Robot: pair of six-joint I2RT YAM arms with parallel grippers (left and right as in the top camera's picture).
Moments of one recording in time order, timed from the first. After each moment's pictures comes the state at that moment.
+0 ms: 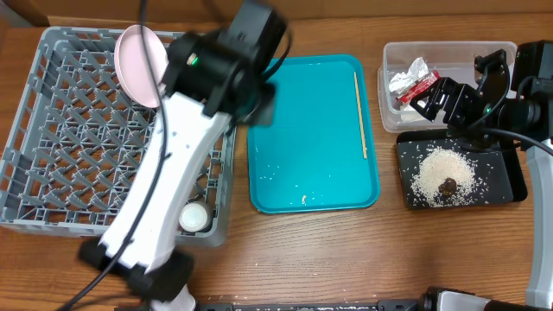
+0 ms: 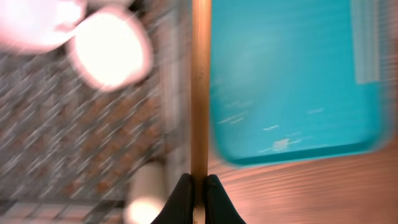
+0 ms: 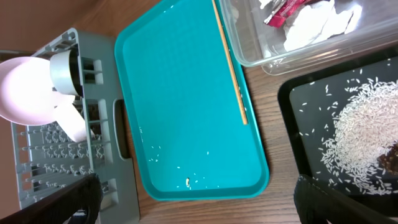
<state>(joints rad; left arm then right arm) -0.47 1.78 2.17 -1.68 -0.20 -0.37 -0.16 1.45 1.57 -1.22 -0.48 0.28</state>
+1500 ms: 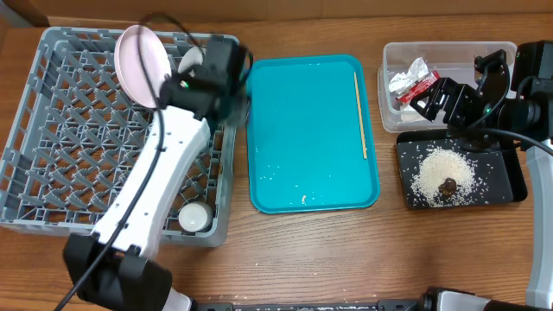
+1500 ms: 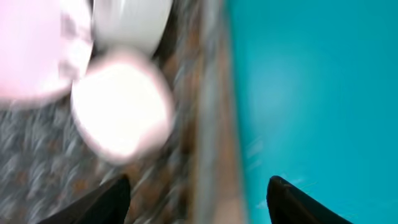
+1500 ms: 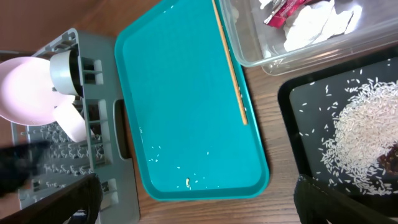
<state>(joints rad) -0.34 1.70 1.65 -1.03 -0.21 -0.24 -0.16 1.45 1.57 -1.22 -0.48 0.28</state>
